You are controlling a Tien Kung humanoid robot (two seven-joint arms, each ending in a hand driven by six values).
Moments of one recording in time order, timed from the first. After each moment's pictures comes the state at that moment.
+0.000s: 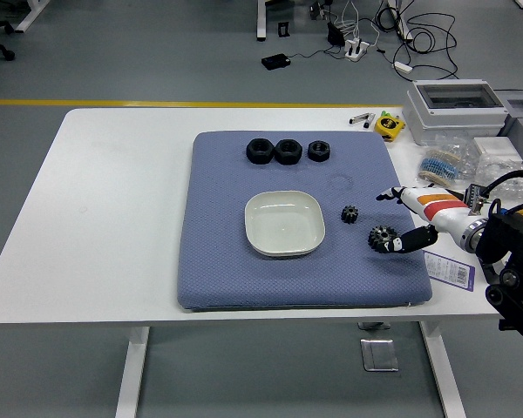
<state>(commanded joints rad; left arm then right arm) -0.12 0.04 -0.28 -0.21 -0.14 0.31 0.07 0.61 -0.41 0.79 1.13 -1.96 0.05 -0.06</state>
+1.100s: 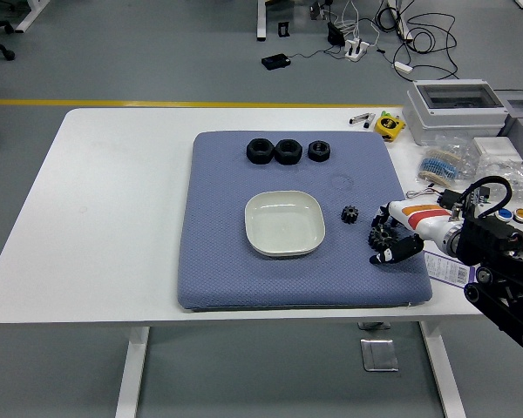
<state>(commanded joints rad) -0.12 0.04 -0.29 -0.21 -0.12 0.31 0.08 0.72 -0.35 0.60 0.93 -1.87 -0.02 -0.05</state>
